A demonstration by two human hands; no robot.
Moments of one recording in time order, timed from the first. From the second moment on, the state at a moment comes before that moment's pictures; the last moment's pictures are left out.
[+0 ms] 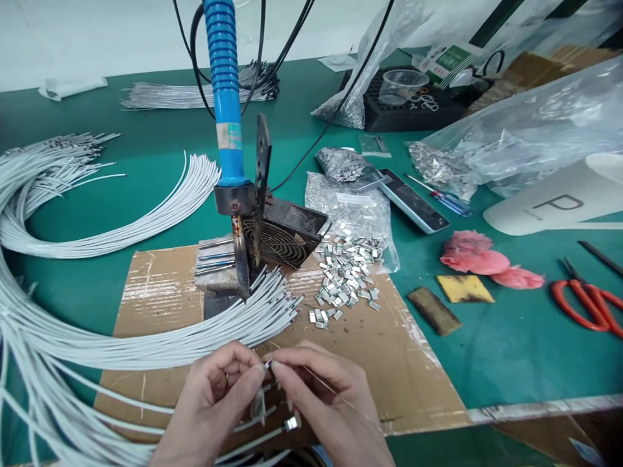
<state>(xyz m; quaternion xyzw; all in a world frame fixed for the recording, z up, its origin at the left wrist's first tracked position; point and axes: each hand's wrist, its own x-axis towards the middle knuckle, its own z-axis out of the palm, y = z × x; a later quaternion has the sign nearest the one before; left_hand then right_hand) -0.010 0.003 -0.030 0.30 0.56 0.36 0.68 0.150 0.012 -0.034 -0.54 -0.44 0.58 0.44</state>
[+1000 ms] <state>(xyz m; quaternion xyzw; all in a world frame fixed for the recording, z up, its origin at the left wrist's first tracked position) -0.005 0.003 -0.026 0.32 0.59 0.38 0.63 0.147 0.009 -0.043 -0.51 -0.20 0.73 0.40</state>
